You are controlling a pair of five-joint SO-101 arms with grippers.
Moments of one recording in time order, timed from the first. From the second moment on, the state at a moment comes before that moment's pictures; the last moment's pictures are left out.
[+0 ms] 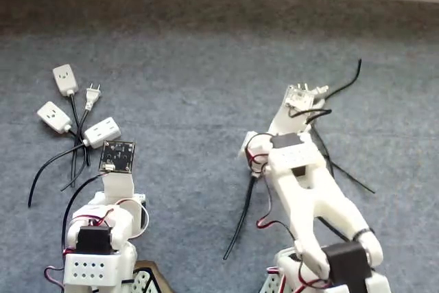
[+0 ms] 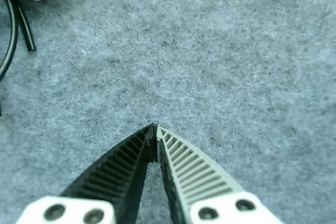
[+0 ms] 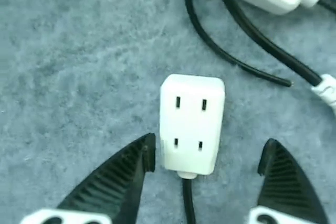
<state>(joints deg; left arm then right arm) -4.6 -98.3 95.8 73.7 0.1 -17.5 -16.9 49.5 45.1 -34.9</state>
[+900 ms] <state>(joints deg) -4.6 -98.3 95.8 73.7 0.1 29.5 -42.5 32.8 79.4 -2.6</state>
